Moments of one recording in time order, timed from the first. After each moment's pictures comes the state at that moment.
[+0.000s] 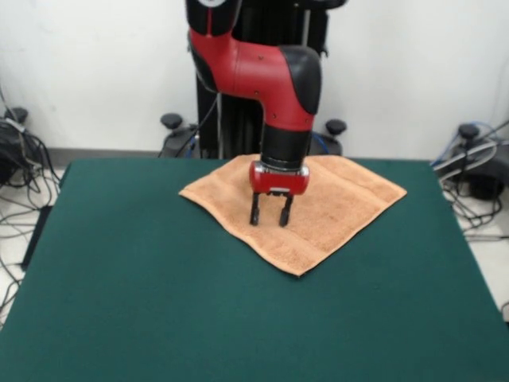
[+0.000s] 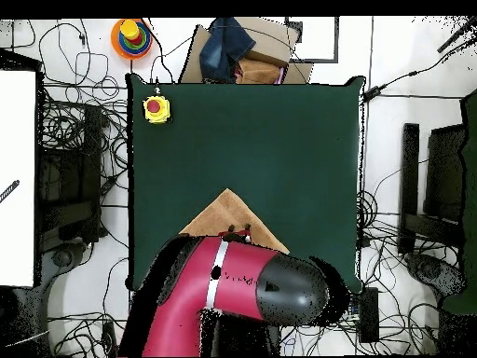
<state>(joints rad) -0.19 -0.03 -0.11 1.86 -0.12 -0.59 1.52</state>
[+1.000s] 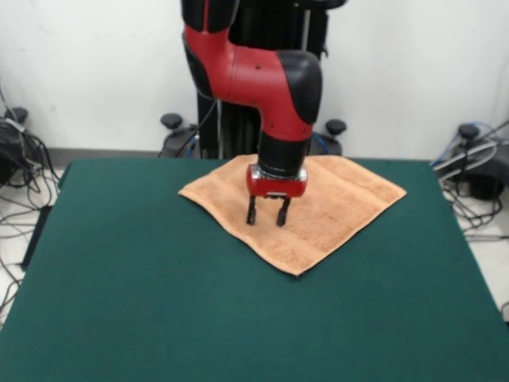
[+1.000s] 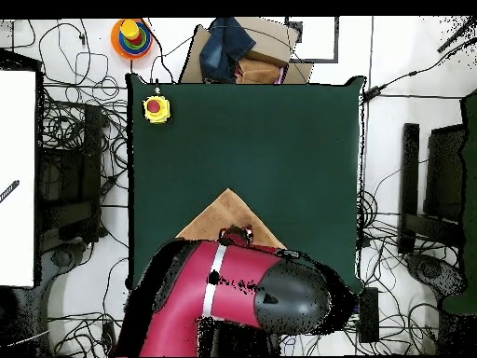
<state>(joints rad) -0.18 -0.09 -0.11 1.78 -0.12 -0.26 1.52</state>
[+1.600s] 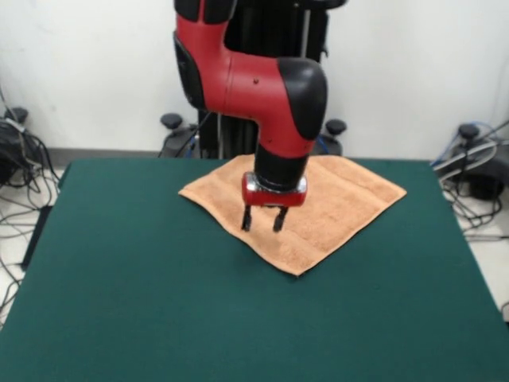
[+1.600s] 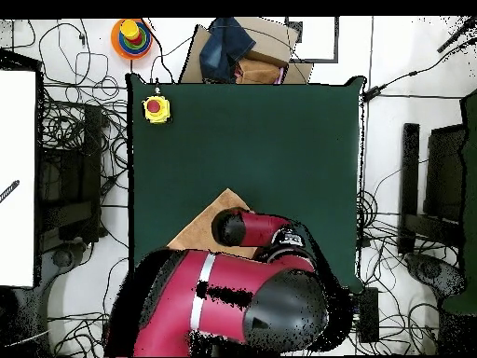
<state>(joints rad) -0.16 -0.17 -0.11 1.62 -0.11 0.08 1.52</state>
